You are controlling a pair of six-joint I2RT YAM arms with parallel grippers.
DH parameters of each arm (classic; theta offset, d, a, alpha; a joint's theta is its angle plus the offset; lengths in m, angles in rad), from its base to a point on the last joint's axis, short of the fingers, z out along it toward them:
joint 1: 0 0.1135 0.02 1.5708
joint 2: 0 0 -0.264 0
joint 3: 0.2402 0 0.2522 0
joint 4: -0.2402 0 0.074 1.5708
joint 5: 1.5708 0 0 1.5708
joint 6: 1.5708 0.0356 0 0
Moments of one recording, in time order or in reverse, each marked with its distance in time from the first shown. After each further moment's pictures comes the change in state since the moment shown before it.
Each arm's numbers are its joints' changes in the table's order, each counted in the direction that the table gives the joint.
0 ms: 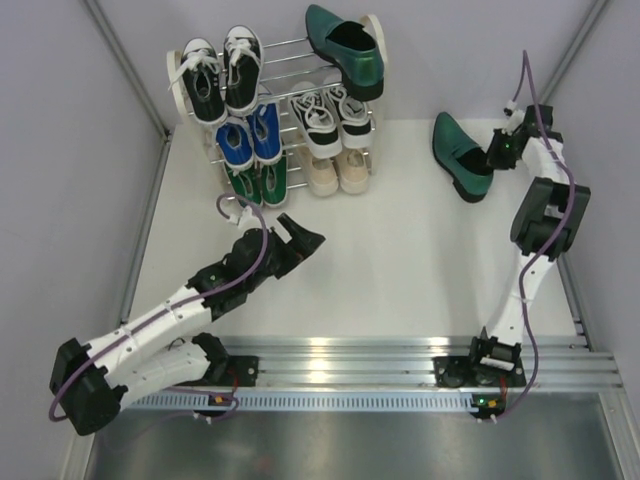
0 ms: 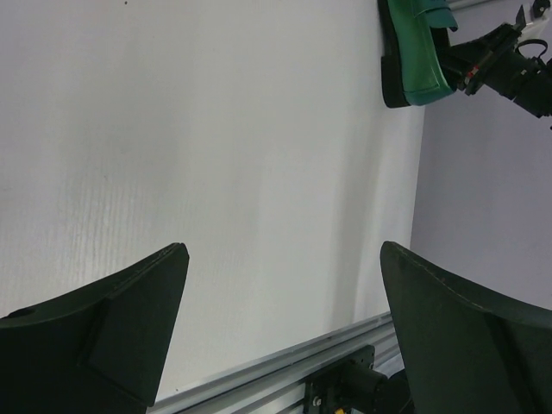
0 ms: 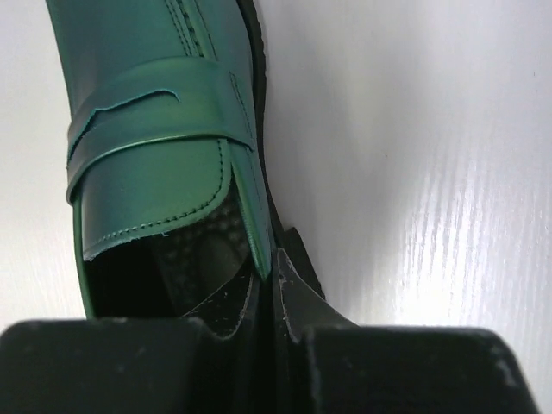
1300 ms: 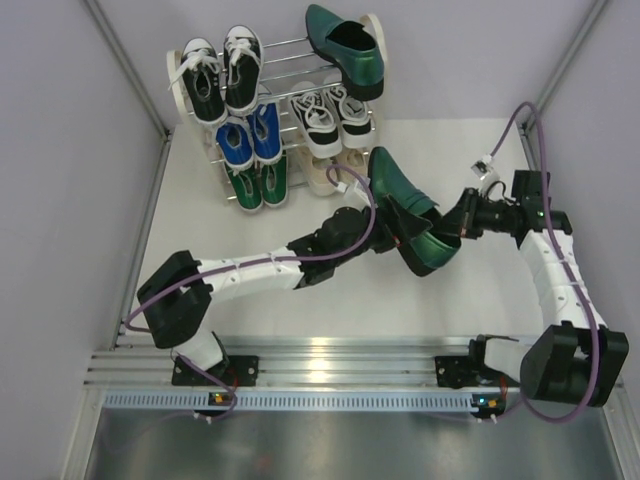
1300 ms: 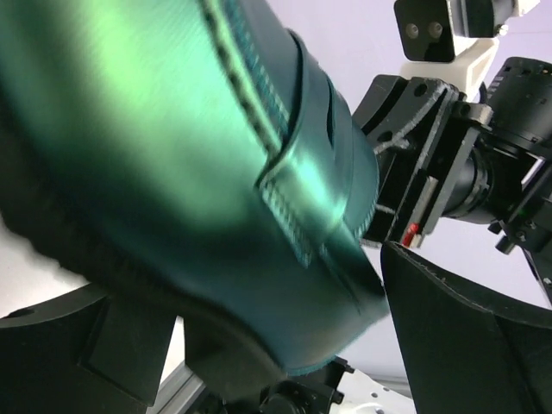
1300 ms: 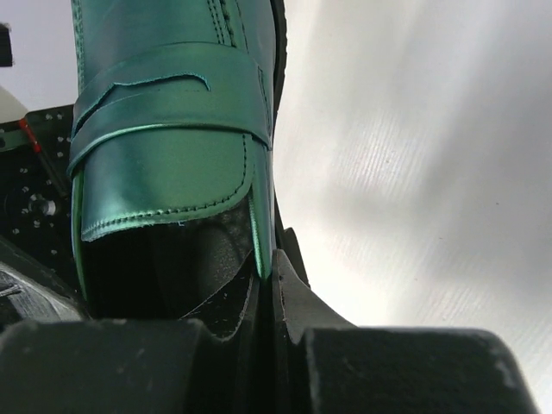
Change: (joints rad) left arm -0.256 -0.707 0.424 0.594 0.142 0.031; right arm 0.137 1.152 -1.061 -0.022 -0.574 0.171
